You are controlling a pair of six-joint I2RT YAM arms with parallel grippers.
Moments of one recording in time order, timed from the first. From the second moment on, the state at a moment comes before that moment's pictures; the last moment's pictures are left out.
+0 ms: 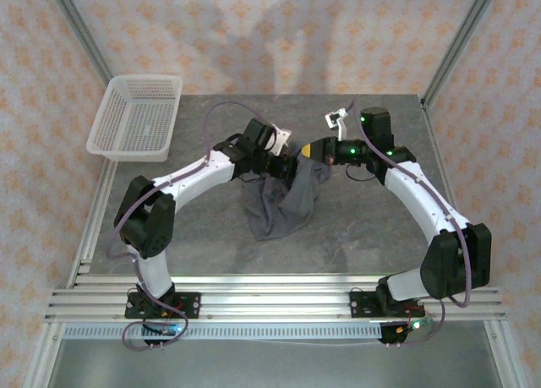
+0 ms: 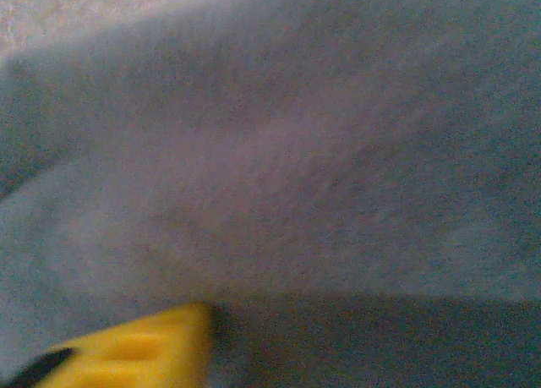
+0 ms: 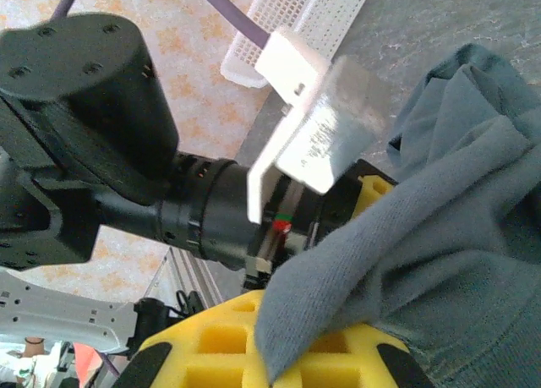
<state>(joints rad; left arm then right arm) -0.56 1.82 1.41 -0.39 0.38 -0.29 0.24 1.40 1.14 -0.35 -0.95 0.39</state>
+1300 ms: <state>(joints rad) -0.50 1.68 1.52 -0.44 0.76 -0.54 0.43 1.41 0.88 -0.03 -0.29 0.12</state>
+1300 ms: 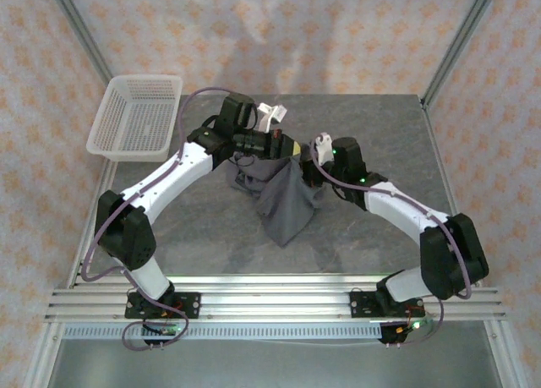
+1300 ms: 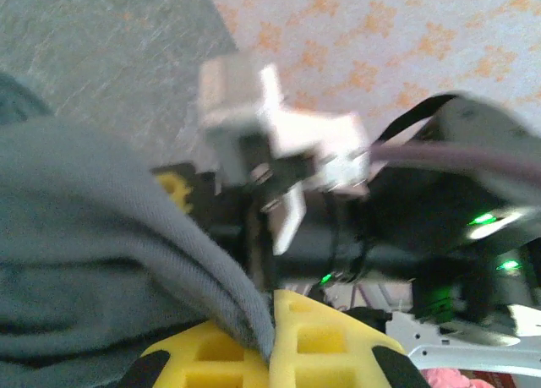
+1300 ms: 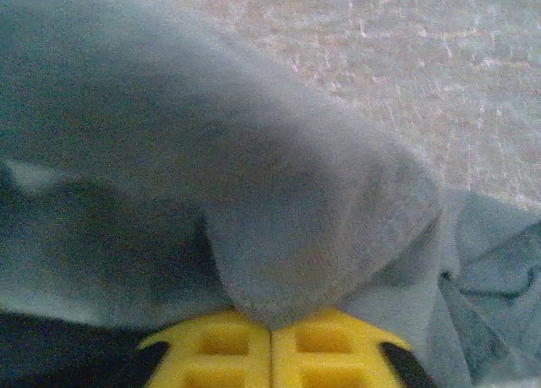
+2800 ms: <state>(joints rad) -0.33 1.48 1.20 -0.56 0.09 -0.53 0.87 1.61 1.16 -0.37 0.20 -0.01</state>
